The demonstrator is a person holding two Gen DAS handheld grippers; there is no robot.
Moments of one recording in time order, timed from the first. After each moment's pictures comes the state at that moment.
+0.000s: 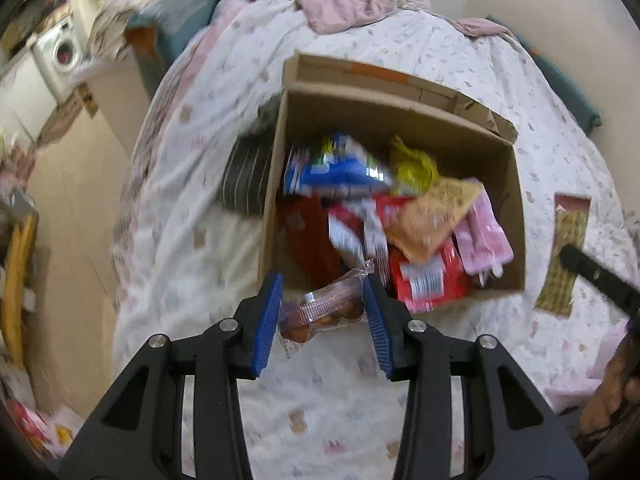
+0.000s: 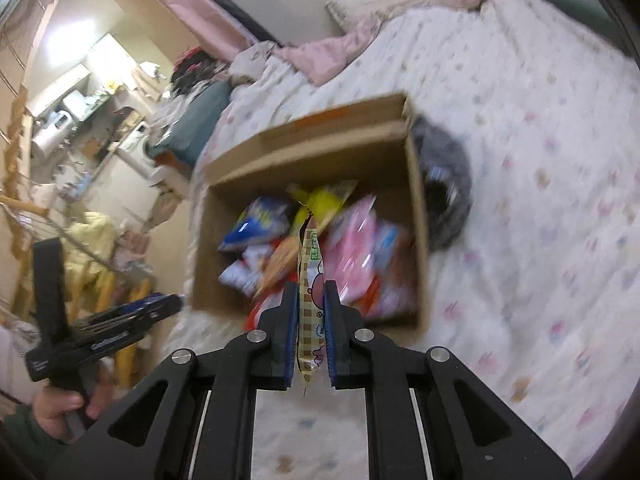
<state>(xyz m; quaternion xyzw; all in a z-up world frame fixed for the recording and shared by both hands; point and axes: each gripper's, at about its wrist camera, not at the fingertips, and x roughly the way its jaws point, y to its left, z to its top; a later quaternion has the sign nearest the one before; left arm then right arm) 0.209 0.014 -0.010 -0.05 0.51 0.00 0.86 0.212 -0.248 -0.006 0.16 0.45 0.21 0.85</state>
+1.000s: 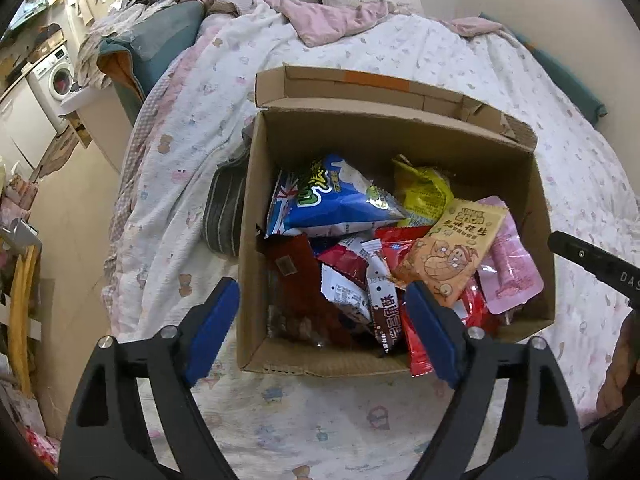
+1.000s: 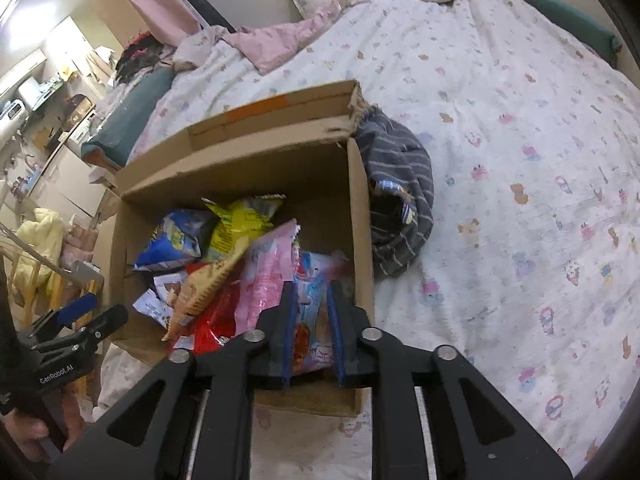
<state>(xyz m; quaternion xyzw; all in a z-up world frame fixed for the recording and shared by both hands) 0.239 0.004 -0.036 -0.03 0.49 0.00 0.87 0.265 -0.249 -0.046 0.12 0.48 0.14 0.85</state>
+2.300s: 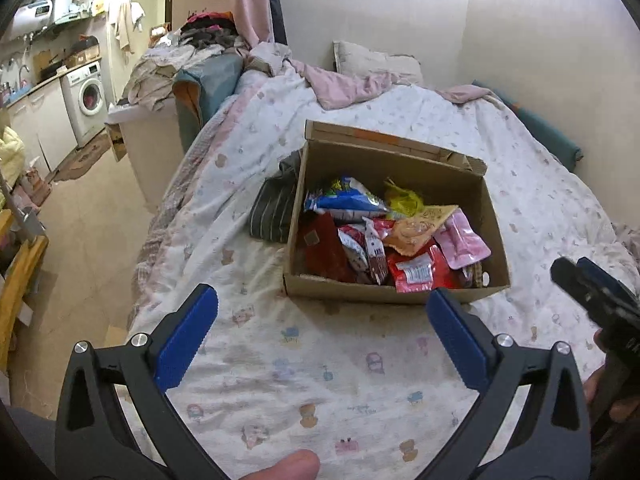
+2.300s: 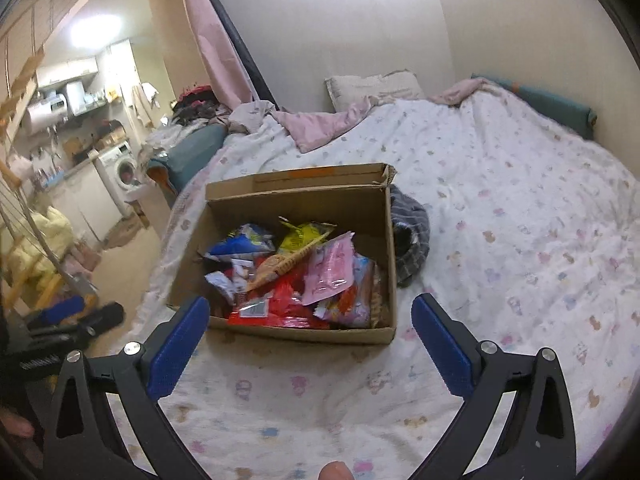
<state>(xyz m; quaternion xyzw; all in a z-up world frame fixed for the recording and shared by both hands) 0.102 0.020 0.003 -0.06 0.36 0.02 0.93 0.117 -0.220 -0.001 0.07 0.31 0.14 0.94</state>
